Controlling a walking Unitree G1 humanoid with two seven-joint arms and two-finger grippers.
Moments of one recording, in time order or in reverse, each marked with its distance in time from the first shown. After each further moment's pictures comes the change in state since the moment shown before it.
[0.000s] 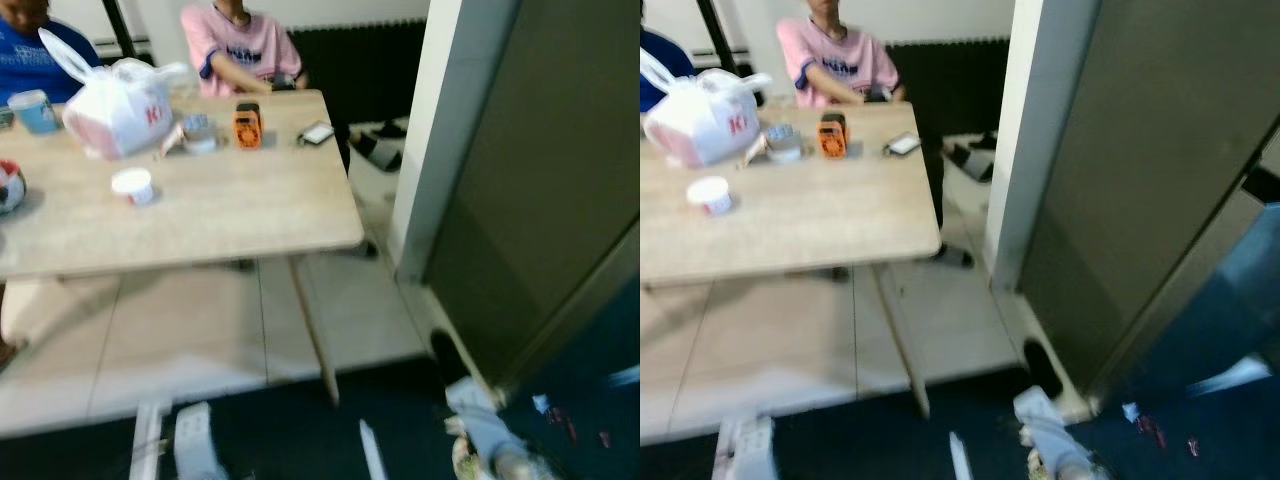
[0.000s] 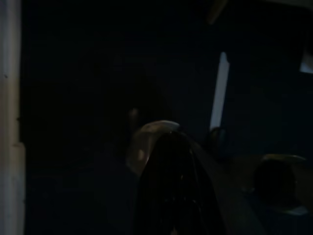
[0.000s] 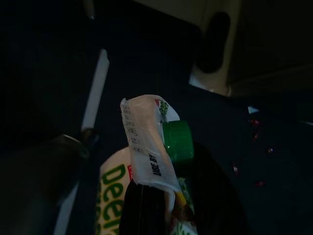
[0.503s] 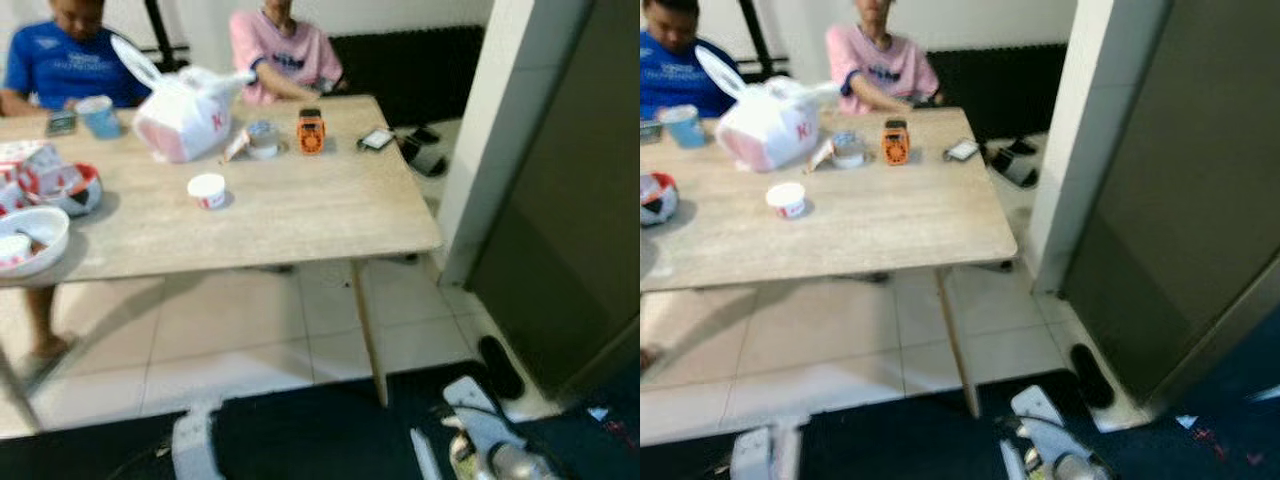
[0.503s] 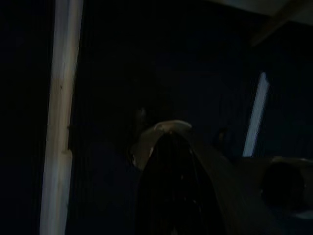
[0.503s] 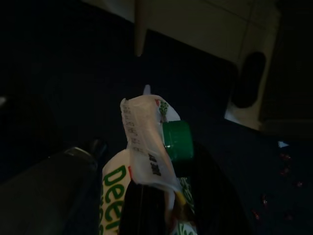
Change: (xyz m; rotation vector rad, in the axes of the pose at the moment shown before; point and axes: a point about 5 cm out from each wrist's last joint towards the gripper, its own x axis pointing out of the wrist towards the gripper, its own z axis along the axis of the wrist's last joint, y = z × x) left arm 0.000 0.001 0.000 -0.001 0.001 0.002; right arm 0.000 0.001 0.005 -0.005 -0.021 0.009
